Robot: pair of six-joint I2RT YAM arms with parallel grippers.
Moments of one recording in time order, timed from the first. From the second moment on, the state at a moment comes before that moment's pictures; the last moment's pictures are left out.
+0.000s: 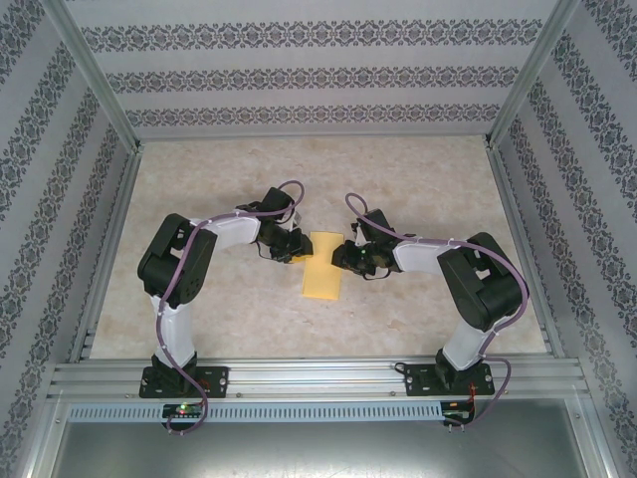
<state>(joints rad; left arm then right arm) -0.45 1.97 1.21 -0.42 0.54 -0.69 0.49 1.74 0.80 -0.06 -0.42 0.76</state>
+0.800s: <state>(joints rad) -0.45 1.99 1.22 -0.41 0.57 -0.70 0.49 1.74 0.80 -0.06 -0.43 0.77</state>
